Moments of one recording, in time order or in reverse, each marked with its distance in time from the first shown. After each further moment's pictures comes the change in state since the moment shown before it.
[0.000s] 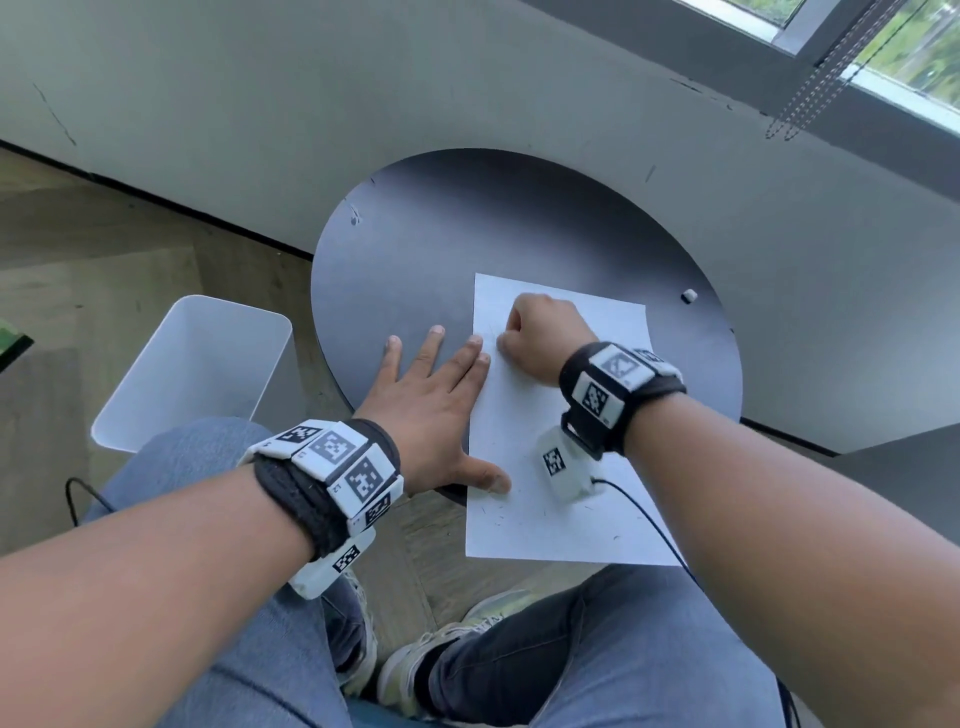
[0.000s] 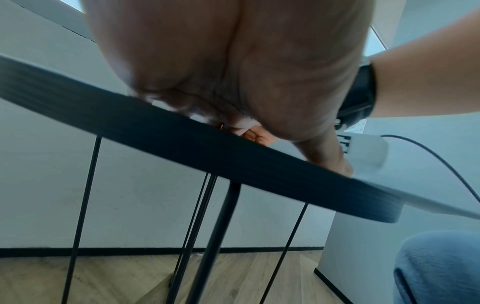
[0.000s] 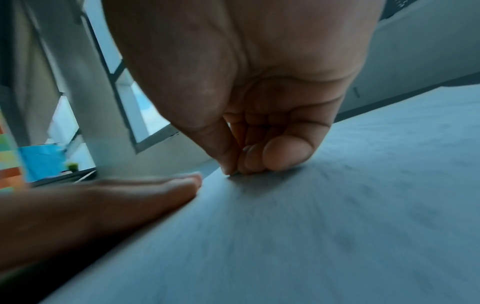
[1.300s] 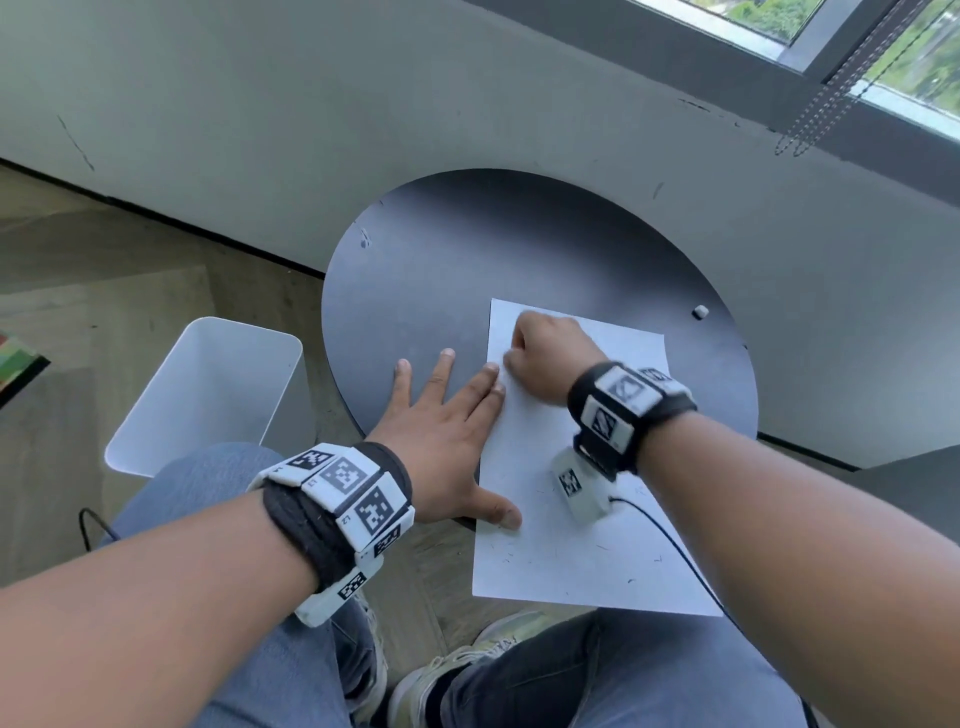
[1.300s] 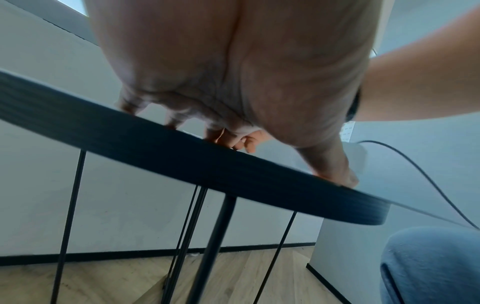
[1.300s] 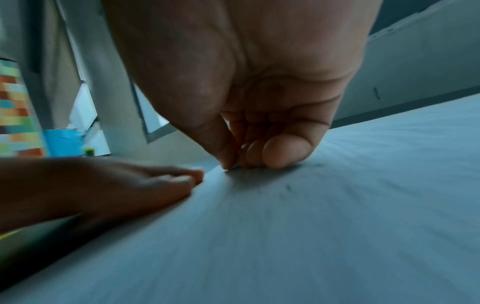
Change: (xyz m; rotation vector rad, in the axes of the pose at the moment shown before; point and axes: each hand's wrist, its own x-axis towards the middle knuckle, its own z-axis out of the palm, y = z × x) left_hand -0.001 0.000 -0.002 0.030 -0.039 0.039; right_hand 0.007 0.002 0.003 -0.034 0.003 -0.033
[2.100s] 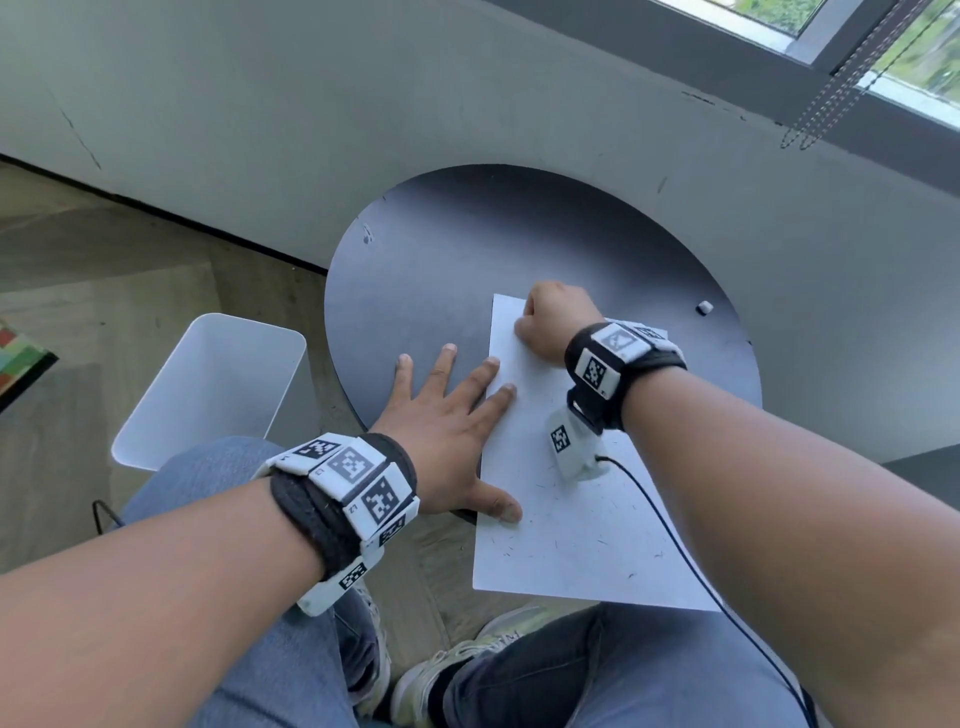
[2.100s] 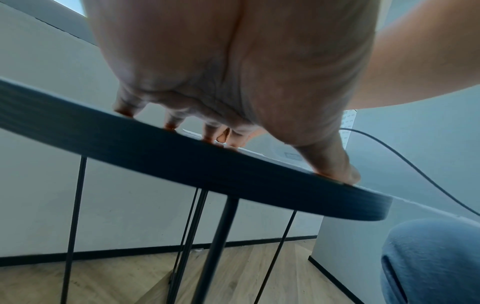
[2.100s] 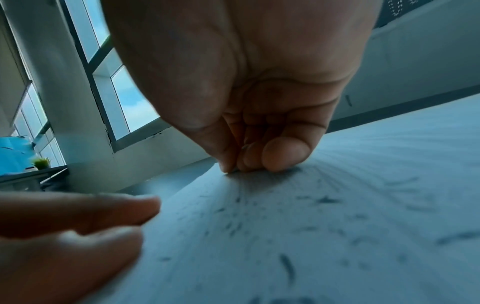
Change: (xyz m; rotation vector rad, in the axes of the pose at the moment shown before) left_hand 0.003 -0.002 0.001 0.012 0.005 0.003; right_hand 0.042 0.006 -0.006 -0.041 0.010 0.078
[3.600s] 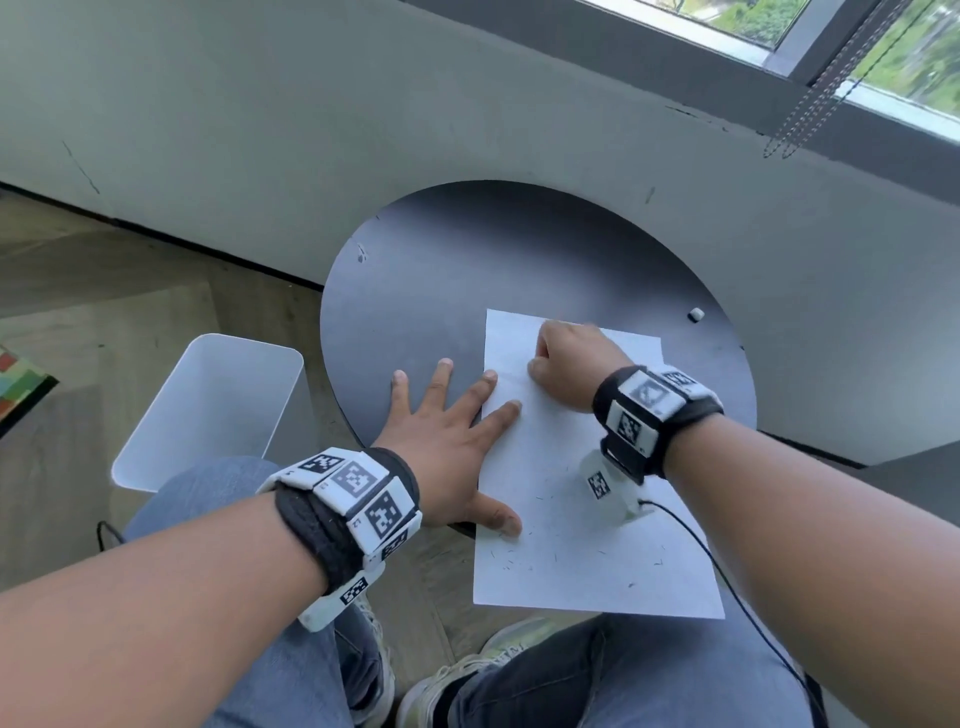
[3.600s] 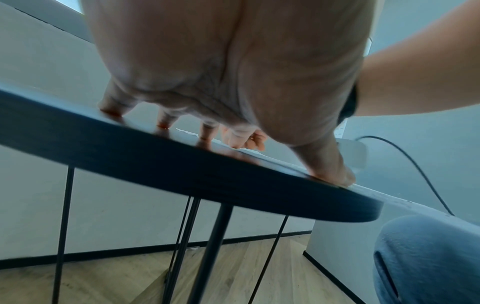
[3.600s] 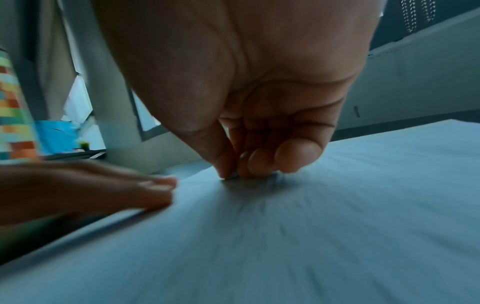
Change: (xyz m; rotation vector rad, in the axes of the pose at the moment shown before) left_hand 0.000 0.005 -0.006 0.010 -0.035 -0.012; right_hand -0.048 0.022 -0.006 -0.018 -0.025 -0.034
